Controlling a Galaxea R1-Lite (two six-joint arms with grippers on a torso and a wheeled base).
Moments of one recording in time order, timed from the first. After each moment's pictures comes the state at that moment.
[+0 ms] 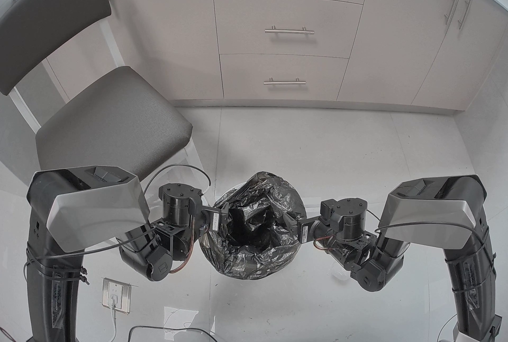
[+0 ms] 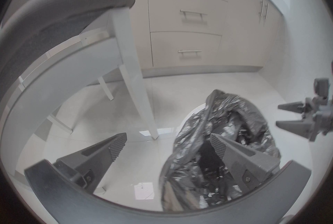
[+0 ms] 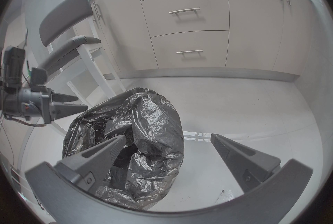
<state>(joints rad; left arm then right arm) -0.48 2.40 -0.83 -1.20 0.29 -0.04 0.56 2.49 -0.82 -1.41 -0.25 0.12</state>
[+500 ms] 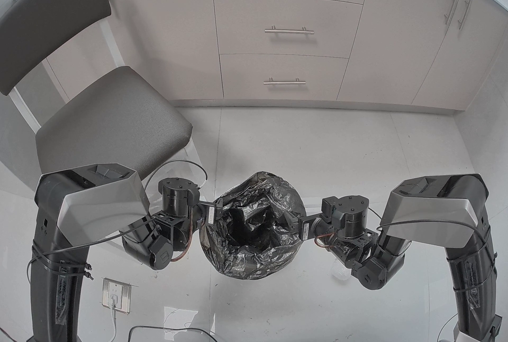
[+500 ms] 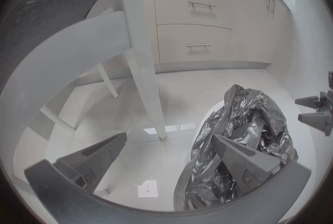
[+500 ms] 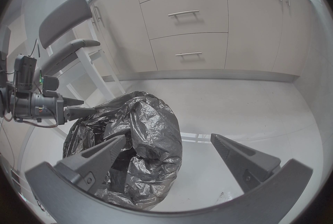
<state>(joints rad) -0.42 2.46 -0.95 -1.12 0.28 -0.03 0.56 2.48 -0.82 -1.41 -0.24 0.12</state>
